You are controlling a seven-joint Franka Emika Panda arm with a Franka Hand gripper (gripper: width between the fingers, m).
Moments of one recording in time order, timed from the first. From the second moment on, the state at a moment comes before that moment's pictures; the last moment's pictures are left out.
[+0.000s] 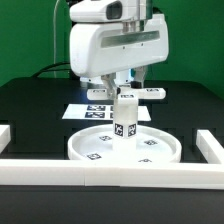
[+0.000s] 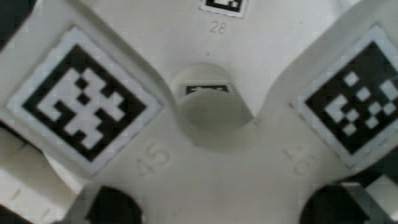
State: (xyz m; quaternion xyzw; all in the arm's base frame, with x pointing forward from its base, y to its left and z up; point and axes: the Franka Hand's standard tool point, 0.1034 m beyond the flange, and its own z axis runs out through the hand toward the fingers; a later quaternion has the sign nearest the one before) arm 0.559 -0.005 0.103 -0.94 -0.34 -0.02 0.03
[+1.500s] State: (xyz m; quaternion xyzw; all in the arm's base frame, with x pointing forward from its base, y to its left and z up) arm 0.559 0.039 0.101 -0.95 0.29 0.00 0.05
